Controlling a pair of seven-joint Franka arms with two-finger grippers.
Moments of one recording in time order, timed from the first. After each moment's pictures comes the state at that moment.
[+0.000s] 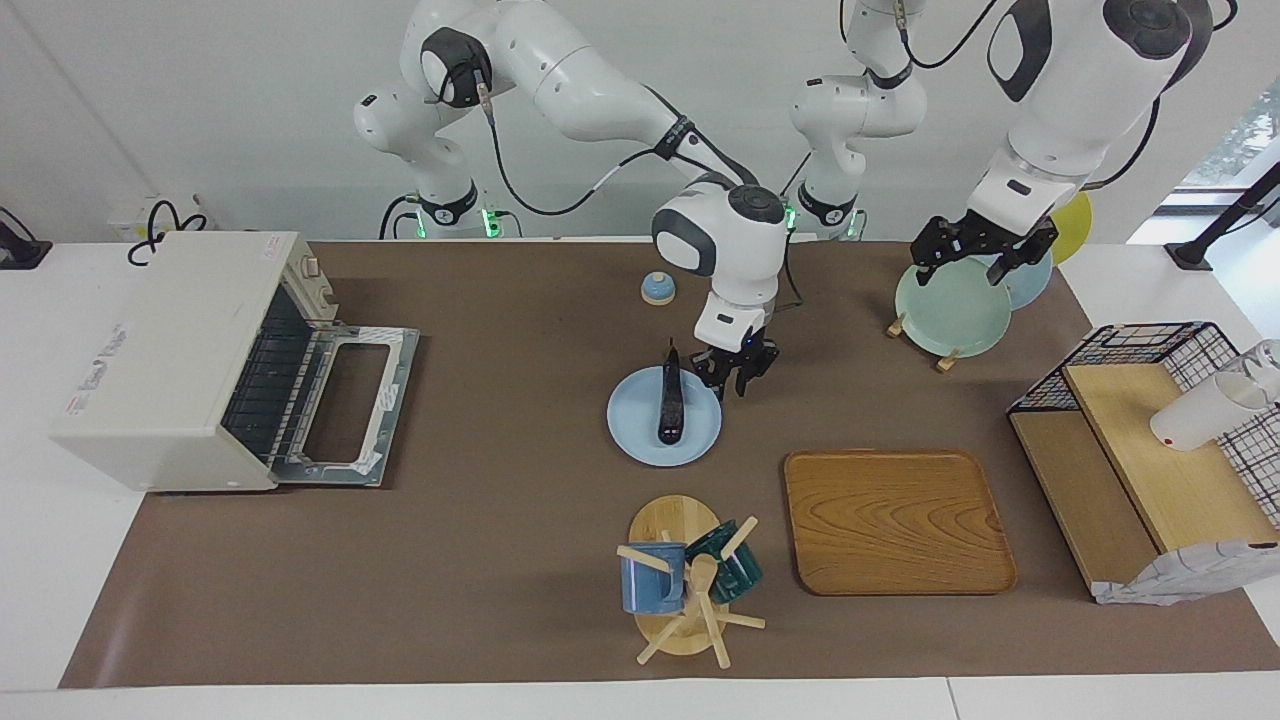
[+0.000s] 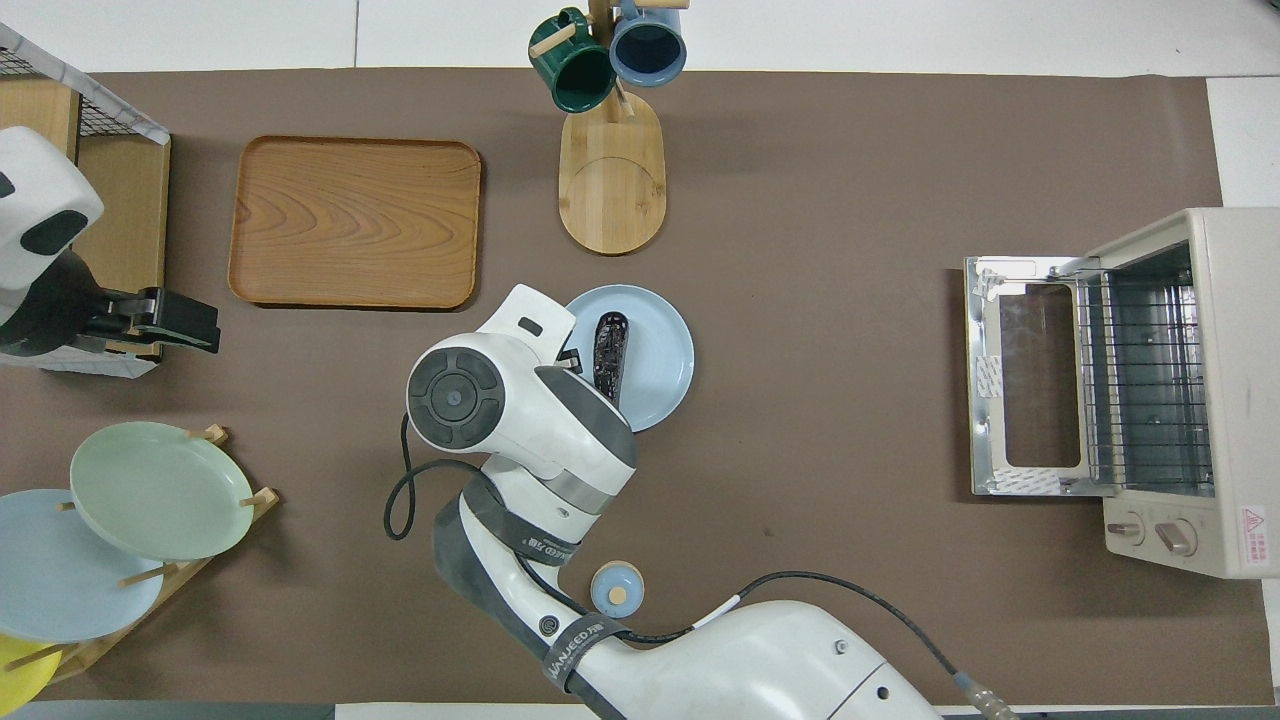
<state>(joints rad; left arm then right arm) -0.11 -0.04 -0.03 -1.65 0.00 1.54 -0.05 0.82 0.66 -0.02 -1.39 -0.13 2.17 0.65</state>
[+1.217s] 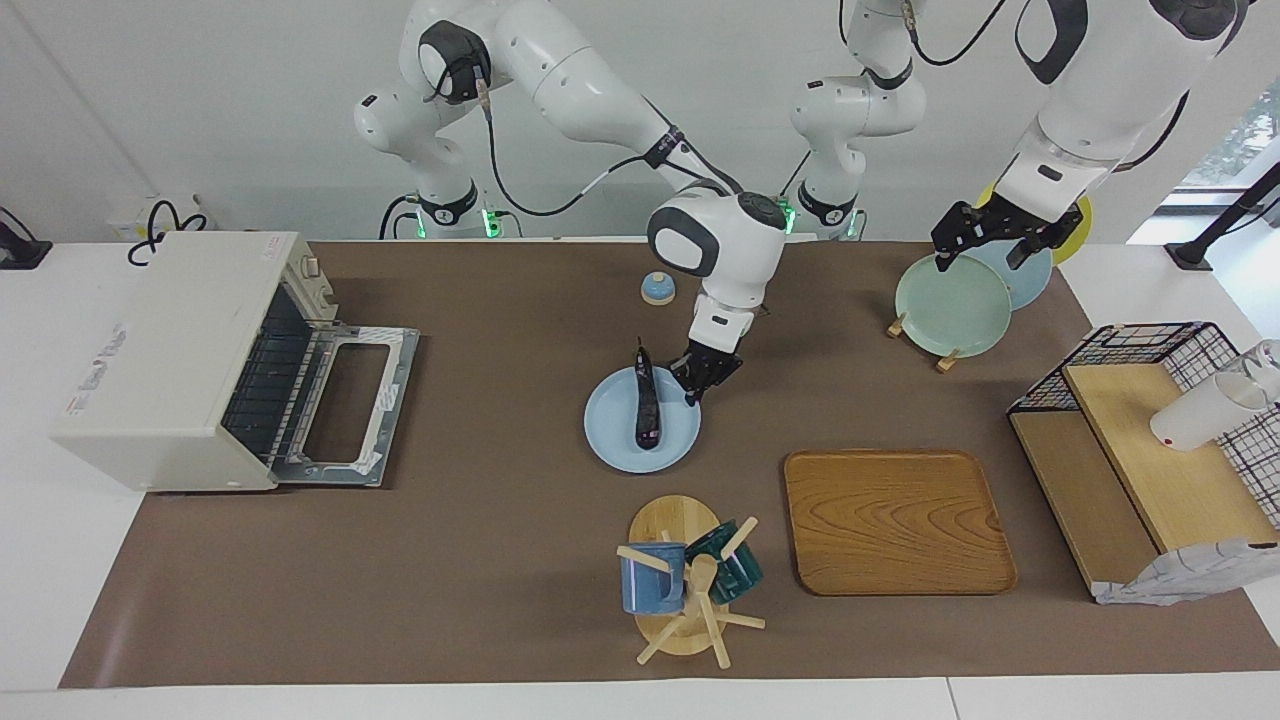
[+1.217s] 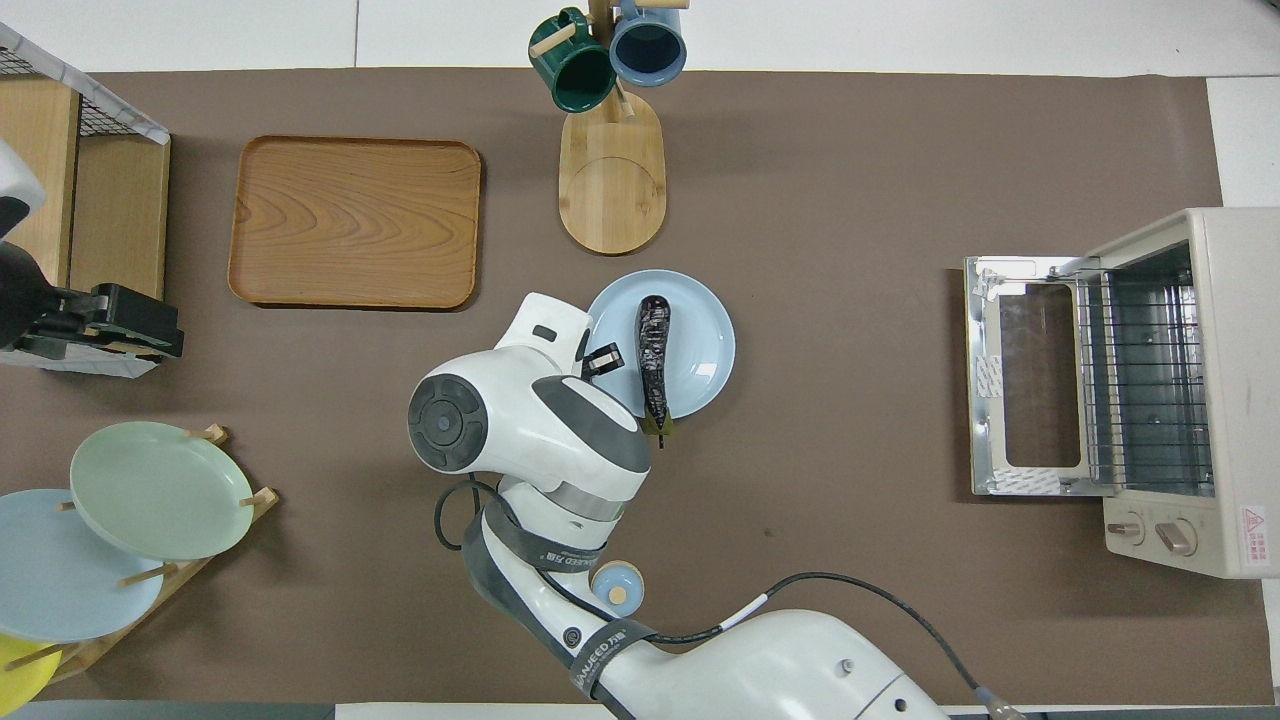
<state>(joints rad) -0.03 -0.02 -0.07 -1.61 0.00 1.48 -0.04 0.81 0.60 -0.04 -1.46 -0.34 2.02 0.60</state>
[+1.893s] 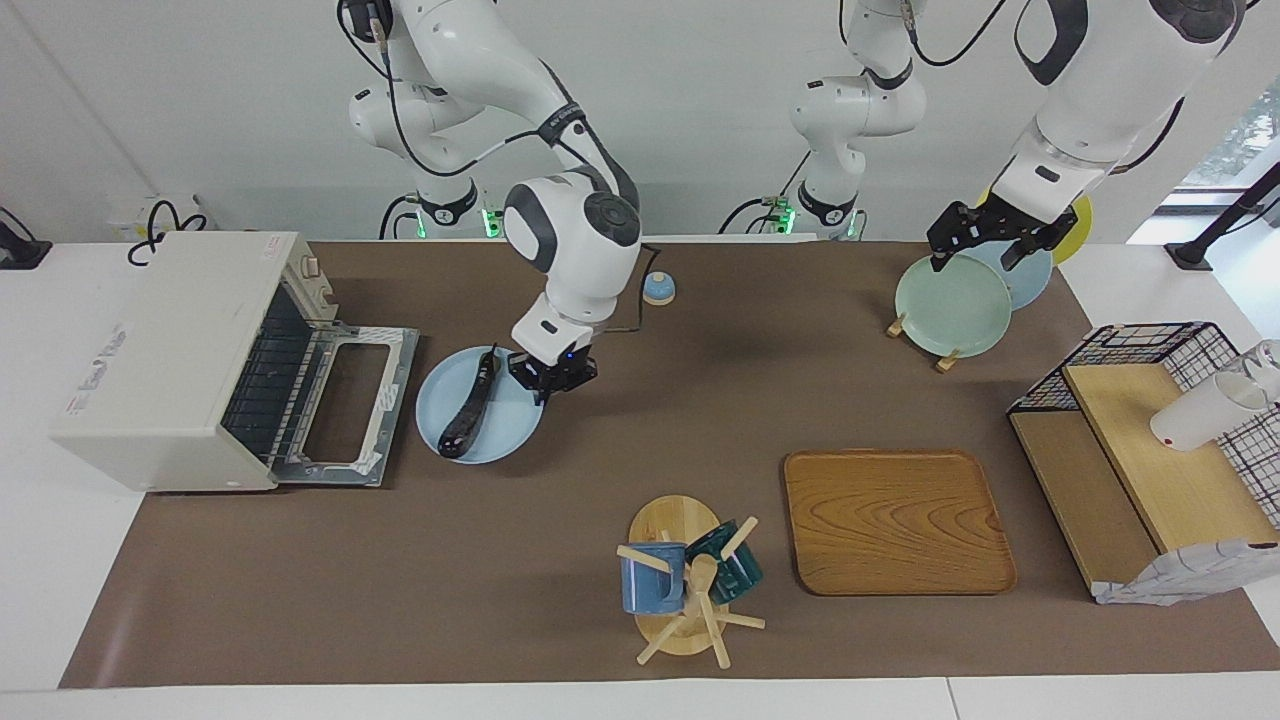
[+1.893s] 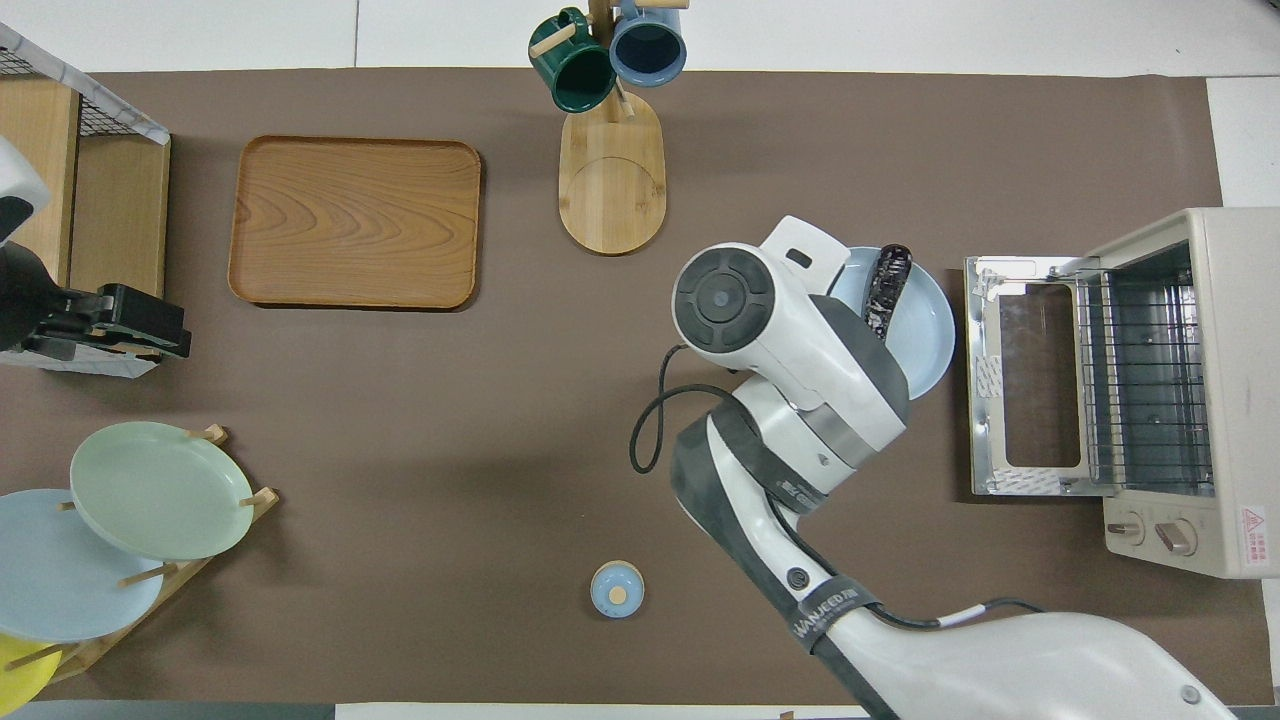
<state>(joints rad) -0.03 -0.02 -0.07 -1.61 -0.02 1.48 -0.04 0.53 0.26 -0.05 -1.85 -0.36 1.99 0.49</state>
